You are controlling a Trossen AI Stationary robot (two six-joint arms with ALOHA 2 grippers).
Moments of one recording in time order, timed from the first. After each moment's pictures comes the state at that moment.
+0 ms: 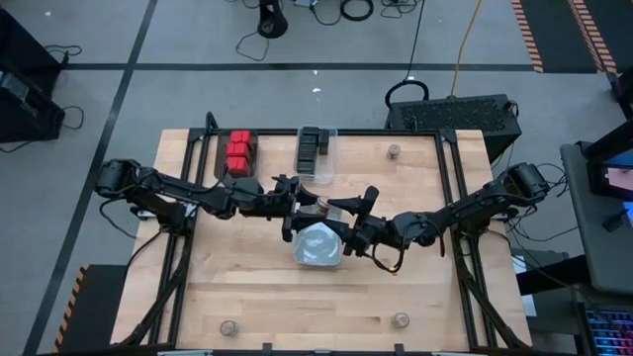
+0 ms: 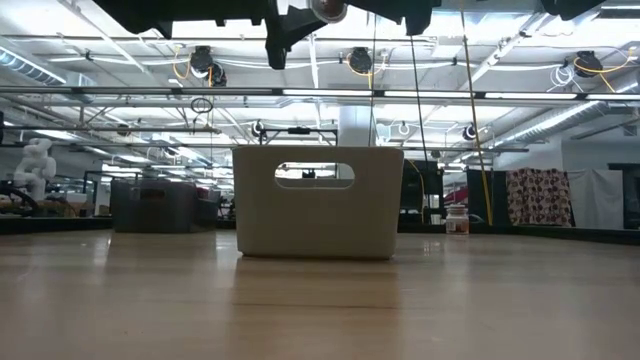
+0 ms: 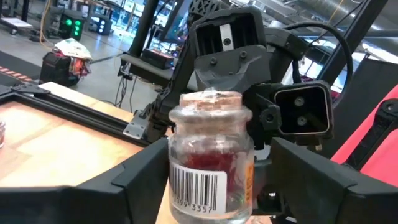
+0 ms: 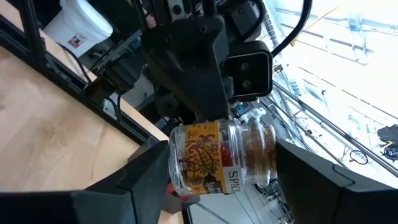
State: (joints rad) left arm -0.07 1.44 0.78 0.72 0.01 -0.41; right arm 0.33 1.50 0.78 0.86 0.66 -0.95
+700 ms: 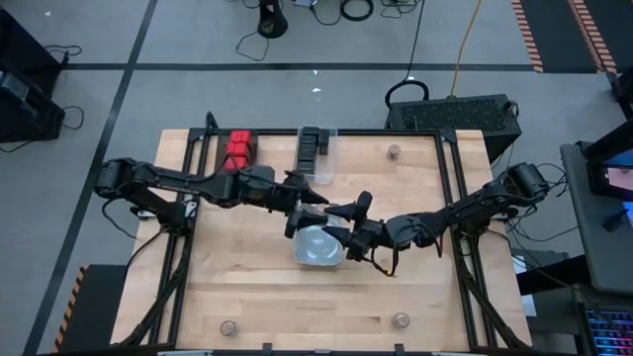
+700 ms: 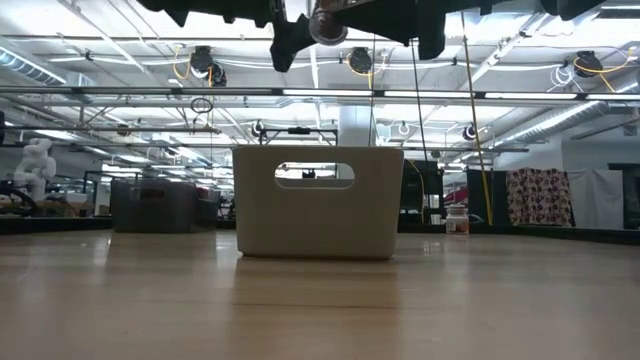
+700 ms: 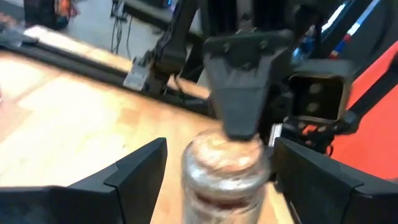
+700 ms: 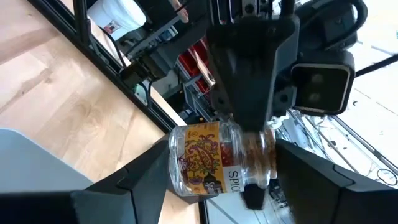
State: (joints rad) left arm 0.01 1.43 0.95 0.30 0.19 -0.38; right arm 0.33 1.50 0.78 0.72 0.60 -0.94
